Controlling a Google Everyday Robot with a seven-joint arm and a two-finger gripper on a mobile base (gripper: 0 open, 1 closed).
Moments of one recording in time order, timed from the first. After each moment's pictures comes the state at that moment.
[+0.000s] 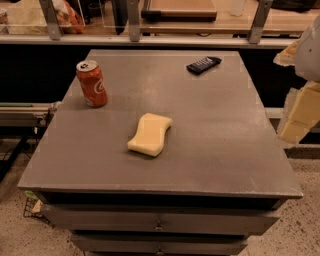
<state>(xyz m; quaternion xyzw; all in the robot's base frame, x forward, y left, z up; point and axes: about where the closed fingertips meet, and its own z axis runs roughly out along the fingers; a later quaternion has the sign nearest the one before) 0.438 -0.217 0.977 -0.60 0.78 -0.03 0.16</state>
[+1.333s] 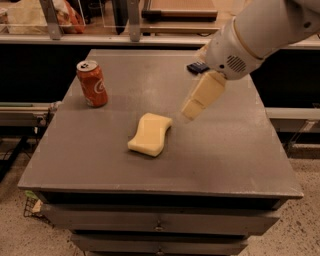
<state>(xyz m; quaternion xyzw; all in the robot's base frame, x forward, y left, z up) 0.511 -0.068 0.958 -0.59 0.74 0.13 0.30</state>
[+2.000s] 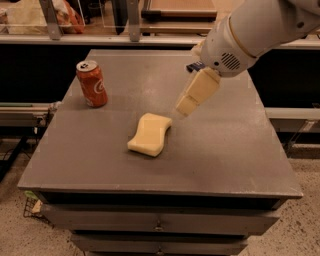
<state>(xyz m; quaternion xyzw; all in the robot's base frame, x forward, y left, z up) 0.519 -0.056 0.963 -0.58 0.74 0.13 0.31</state>
